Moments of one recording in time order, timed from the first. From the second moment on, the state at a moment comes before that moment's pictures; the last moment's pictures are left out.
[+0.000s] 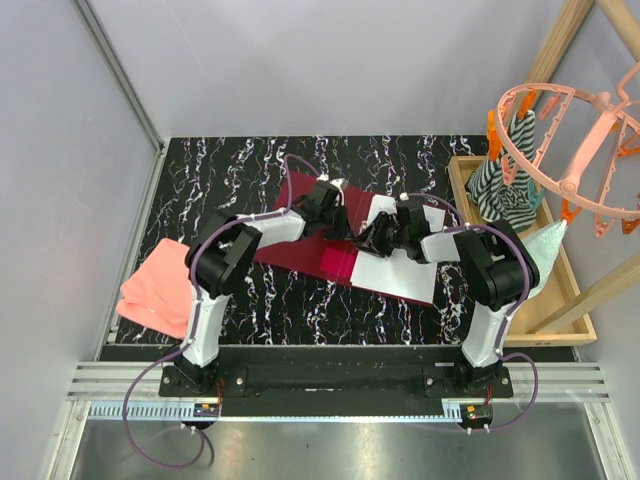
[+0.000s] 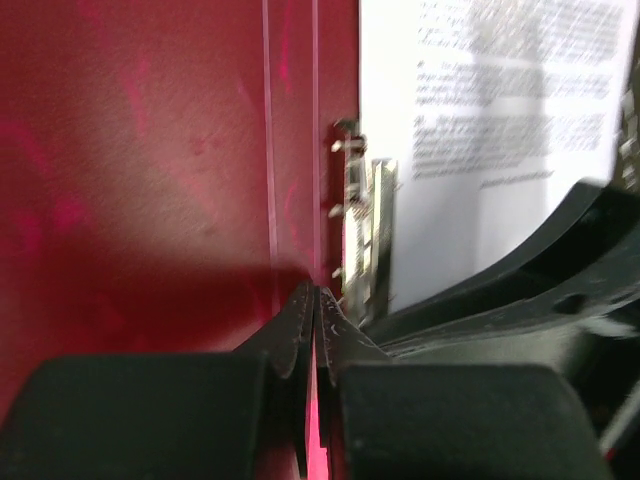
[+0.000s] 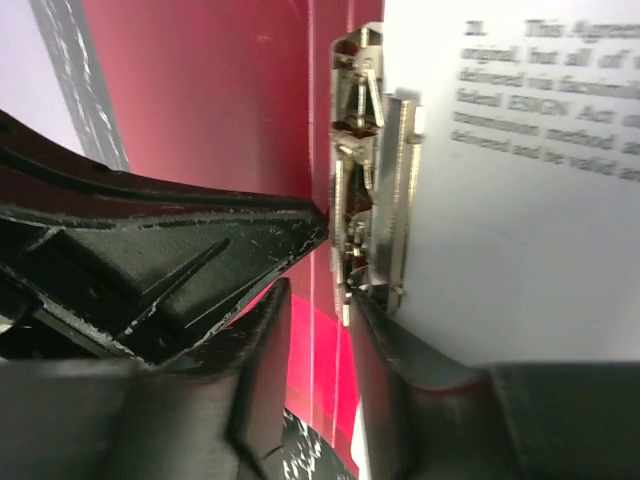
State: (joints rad) left arm -0.63 2.13 1.40 -0.03 0.24 -0.62; right arm 0.35 1.88 0.83 0.35 -0.42 0.96
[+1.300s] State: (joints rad) left arm -0.29 1.41 0.66 -0.08 0.31 -0.69; right arm 0.34 1.55 0.93 -0.25 -0.31 0.44
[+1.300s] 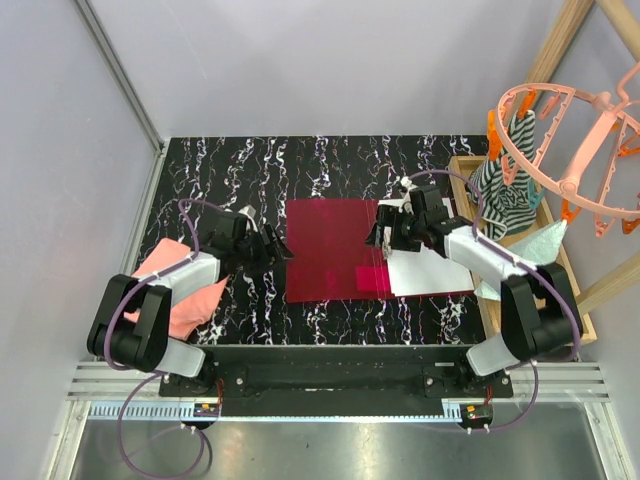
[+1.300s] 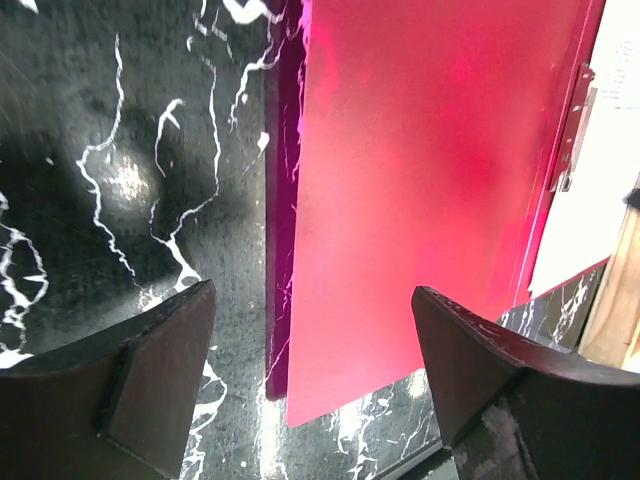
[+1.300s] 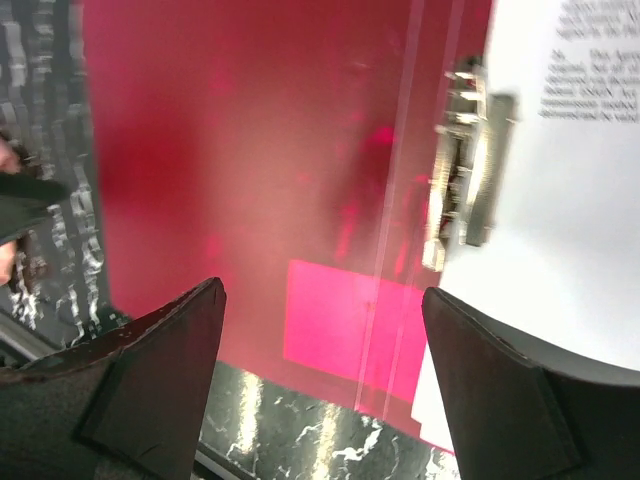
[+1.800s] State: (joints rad) left arm -0.29 1.58 0.62 0.16 0.54 -0.82; right arm 0.62 1.41 0.84 -0.28 -0.07 0.37
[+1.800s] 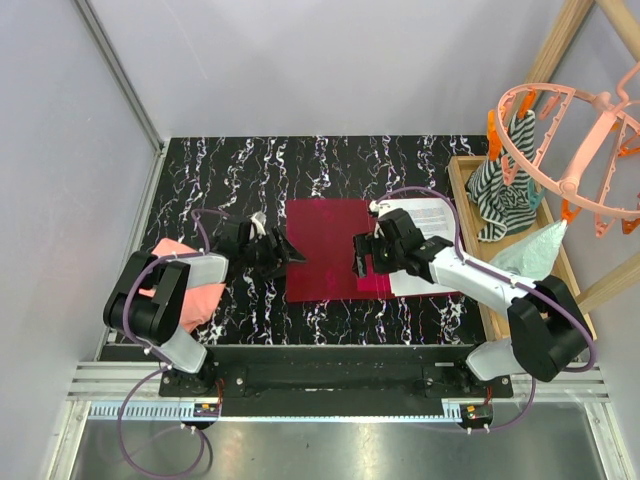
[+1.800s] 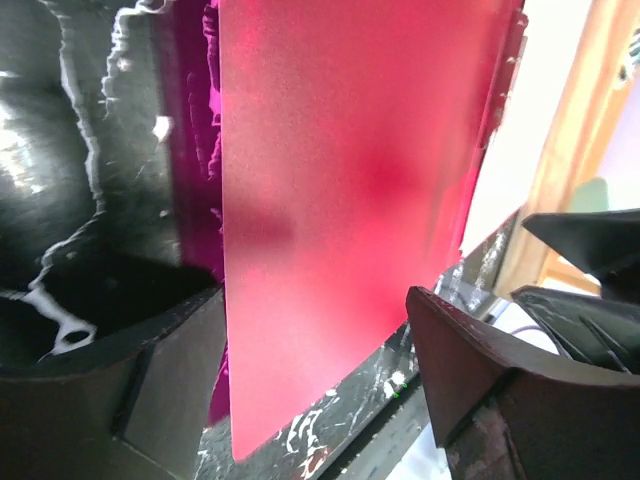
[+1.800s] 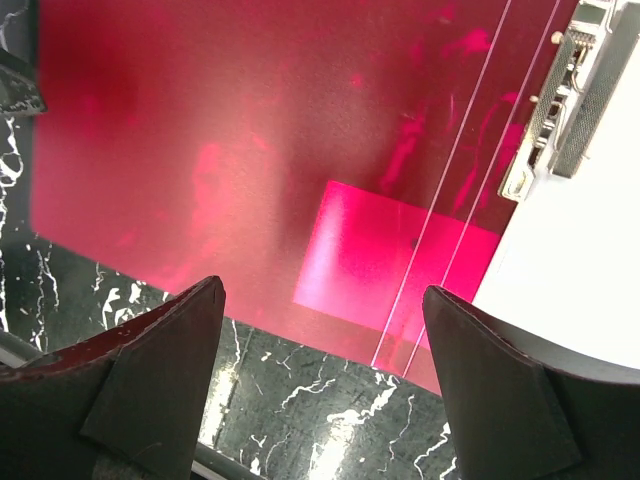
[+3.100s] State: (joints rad) left arm -0.49 1.48 1.53 -1.02 -0.13 -0.39; right arm 0.59 1.27 0.87 -0.29 0.01 0.43
